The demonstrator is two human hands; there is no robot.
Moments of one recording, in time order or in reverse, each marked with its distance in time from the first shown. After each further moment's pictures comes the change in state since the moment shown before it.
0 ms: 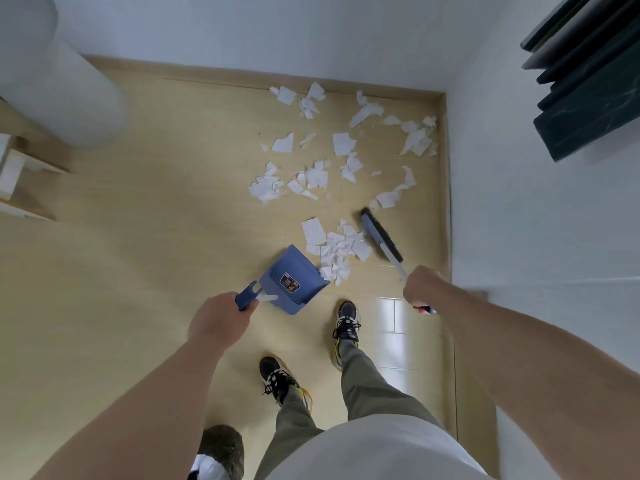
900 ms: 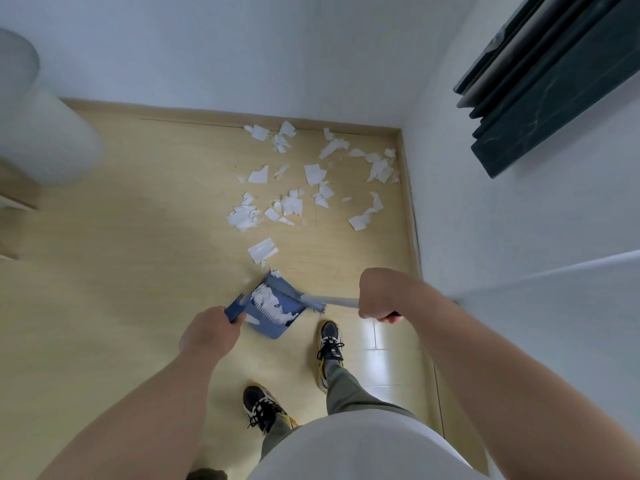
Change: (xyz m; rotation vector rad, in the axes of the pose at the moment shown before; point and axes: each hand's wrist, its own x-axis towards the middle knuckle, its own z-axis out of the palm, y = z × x) left_hand -0.012 -0.001 -0.004 -0.005 -0.009 0.006; right_hand -0.134 -0.046 -0.013 -0.285 -0.084 -0.185
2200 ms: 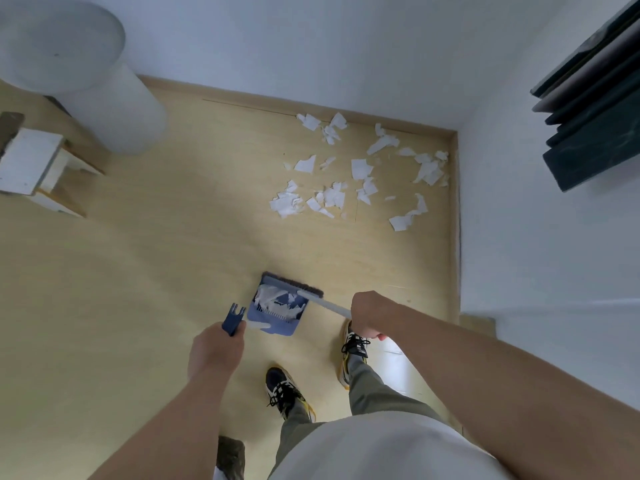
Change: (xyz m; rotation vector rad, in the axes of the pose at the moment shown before) left_hand -0.050 -0.074 0.018 -0.302 0.175 -0.324; right_hand 0.056 -0.067 0.074 -0.286 -0.028 -0.131
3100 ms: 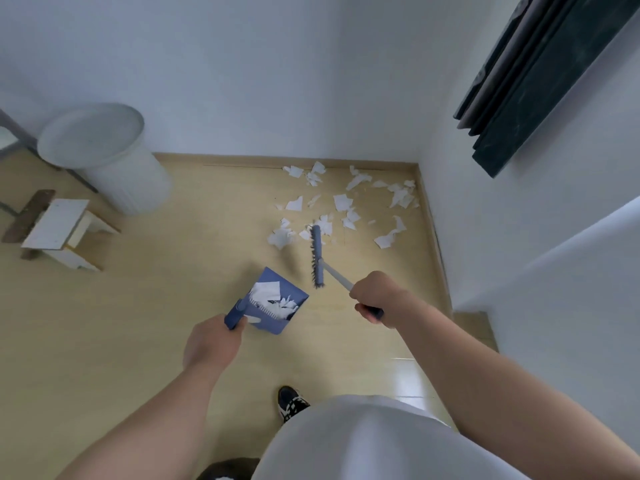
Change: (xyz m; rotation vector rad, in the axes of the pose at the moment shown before) left_hand -0.095 -0.059 -0.050 0.114 0.111 0.325; right_hand -0.145 0.001 0.080 1.253 0.191 0.169
